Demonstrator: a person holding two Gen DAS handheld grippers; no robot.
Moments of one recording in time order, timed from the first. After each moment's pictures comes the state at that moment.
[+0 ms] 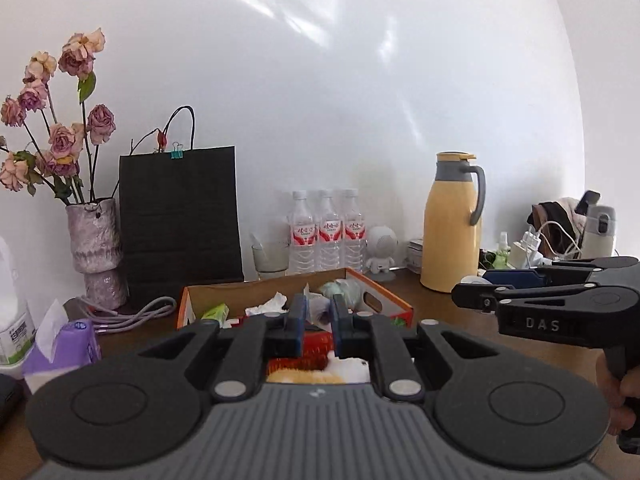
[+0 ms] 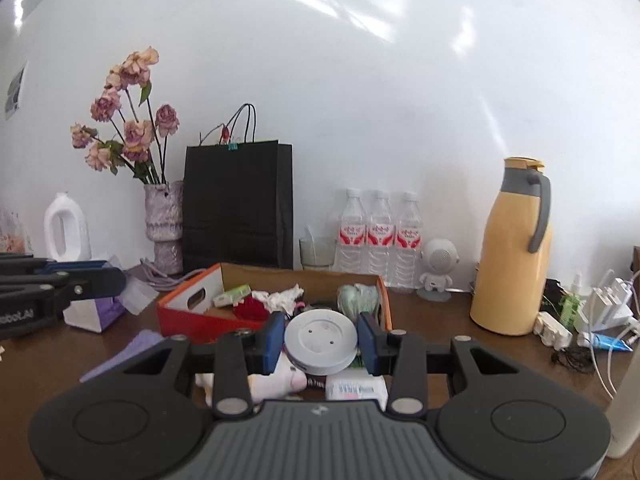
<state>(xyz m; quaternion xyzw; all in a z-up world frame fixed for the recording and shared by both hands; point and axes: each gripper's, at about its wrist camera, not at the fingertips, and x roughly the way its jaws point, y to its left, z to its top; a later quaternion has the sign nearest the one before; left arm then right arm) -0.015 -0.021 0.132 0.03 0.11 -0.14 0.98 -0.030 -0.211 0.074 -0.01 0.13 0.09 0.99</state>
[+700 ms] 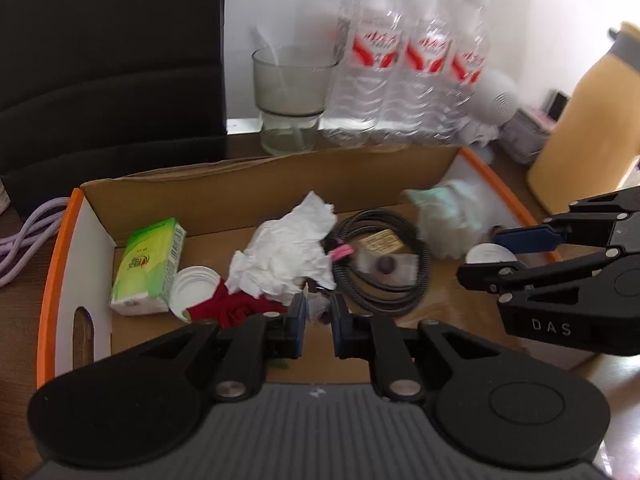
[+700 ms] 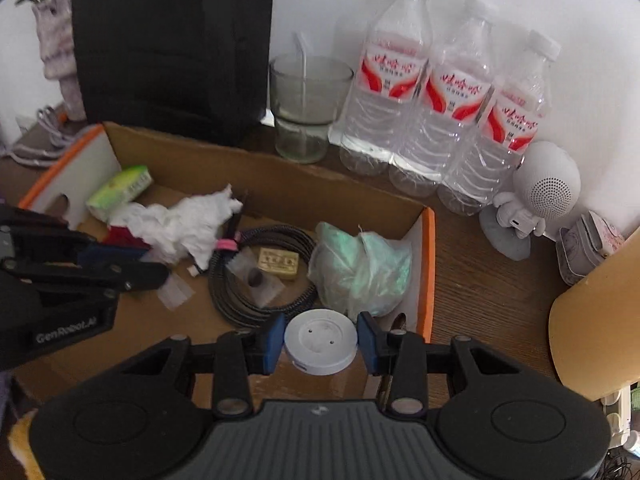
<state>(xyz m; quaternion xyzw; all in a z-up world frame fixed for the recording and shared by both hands) 0.339 -0.038 0.048 0.01 0.44 -0.14 0.89 0.336 -0.182 0.019 -0.13 0.47 0.09 0.87</state>
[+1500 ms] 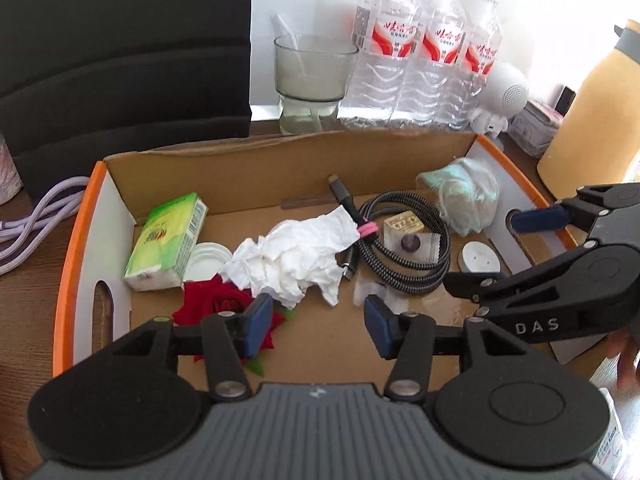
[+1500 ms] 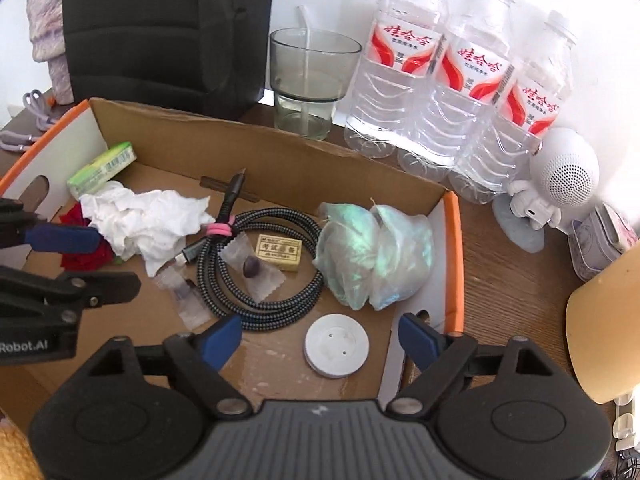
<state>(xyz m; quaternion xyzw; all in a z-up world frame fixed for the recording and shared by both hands) 0.325 -0.020 0.045 0.00 0.43 -0.13 0.89 0.341 -0.172 0.001 -0.13 0.47 0.09 0.87</state>
